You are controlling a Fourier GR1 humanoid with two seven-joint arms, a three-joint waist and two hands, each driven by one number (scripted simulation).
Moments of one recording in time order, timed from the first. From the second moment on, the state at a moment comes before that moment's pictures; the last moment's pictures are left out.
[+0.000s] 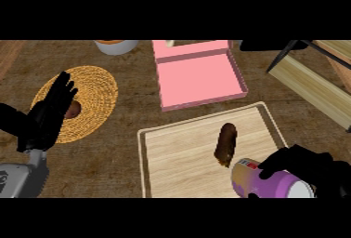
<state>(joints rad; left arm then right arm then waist) -0.19 0.42 -0.09 -1.49 0.34 0.18 0.13 0.04 -0.45 0.34 -2.36 0.55 0.12 0.46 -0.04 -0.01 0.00</state>
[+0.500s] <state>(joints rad) -0.20 0.41 -0.09 -1.50 0.32 0.18 0.14 -0.12 -0.60 -0.23 -2.32 0.13 0.28 0.53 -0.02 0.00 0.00</state>
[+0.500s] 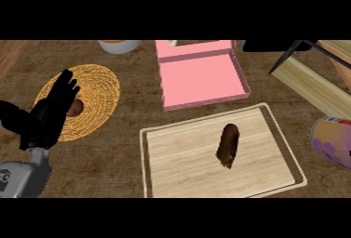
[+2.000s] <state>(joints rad) -0.25 0.33 -0.03 -1.49 0.24 0.10 0.18 -0.45 -0.98 -0.57 -0.99 0.12 0.44 -0.21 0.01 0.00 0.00</state>
